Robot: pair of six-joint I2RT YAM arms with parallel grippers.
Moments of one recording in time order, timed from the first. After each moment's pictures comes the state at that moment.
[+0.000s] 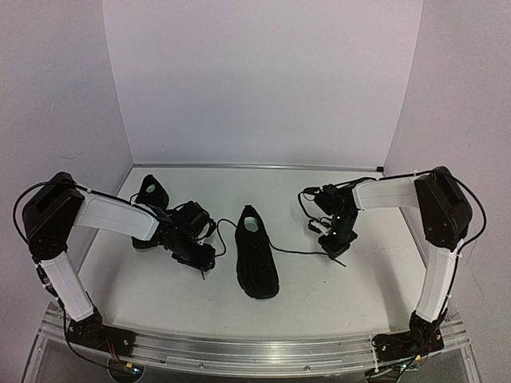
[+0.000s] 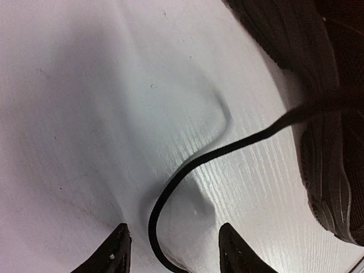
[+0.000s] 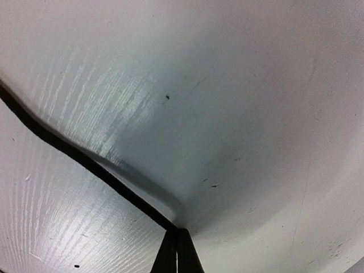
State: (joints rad) left arm -0.80 1.74 0.92 -0.33 0.01 -0.41; right arm 0.53 1.96 1.27 -0.85 0.03 -0.11
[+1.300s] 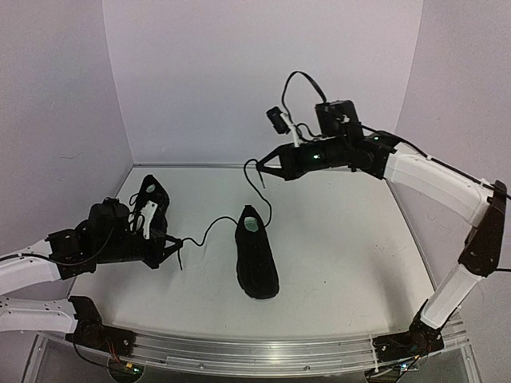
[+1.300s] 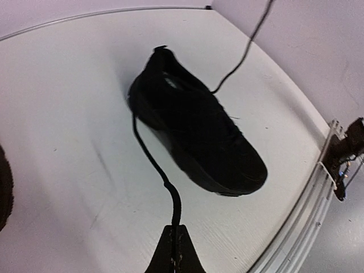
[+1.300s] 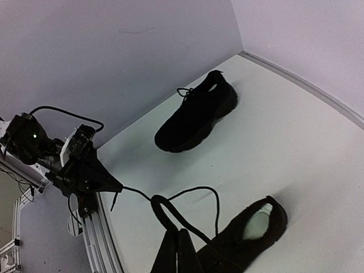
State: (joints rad) left arm -0.84 0.80 0.55 -0.27 0.07 -0.34; right arm 0.76 1.65 1.61 -0.41 -0.48 0.18
